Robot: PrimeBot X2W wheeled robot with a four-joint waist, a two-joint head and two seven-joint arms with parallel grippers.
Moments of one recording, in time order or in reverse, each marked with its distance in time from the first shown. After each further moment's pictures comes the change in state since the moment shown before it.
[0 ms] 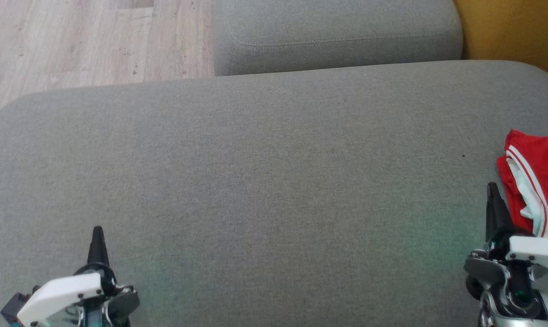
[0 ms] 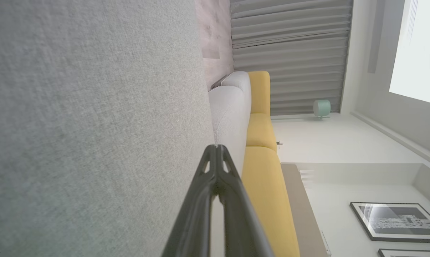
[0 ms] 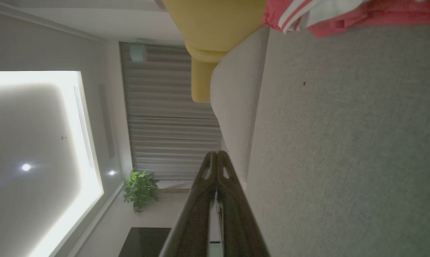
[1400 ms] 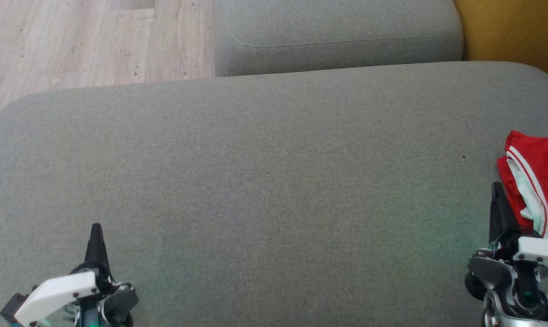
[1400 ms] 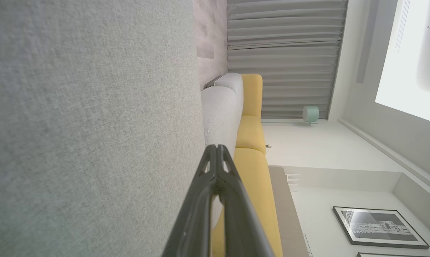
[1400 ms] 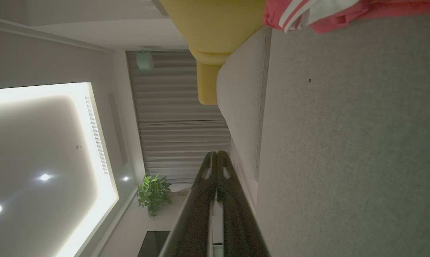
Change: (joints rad) left arm -0.005 0.000 0.007 -0.014 -0.074 -0.009 0.017; right arm 0.012 0.000 -0.017 -0.023 0.082 0.000 0.025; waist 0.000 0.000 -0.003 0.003
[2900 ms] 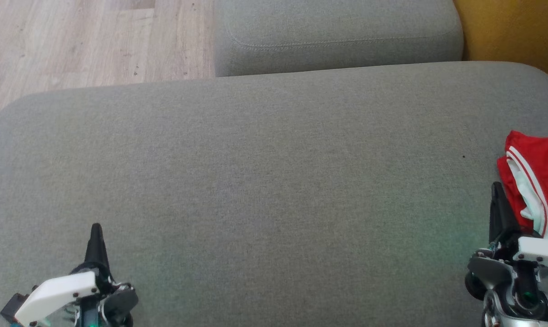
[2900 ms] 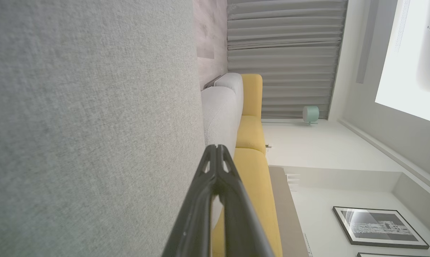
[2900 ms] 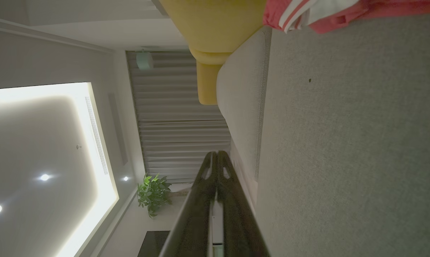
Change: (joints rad) left arm 0.000 0.000 0.000 0.000 0.000 0.000 0.000; right arm 0.000 0.000 0.000 0.000 0.000 0.000 0.000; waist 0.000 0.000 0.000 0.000
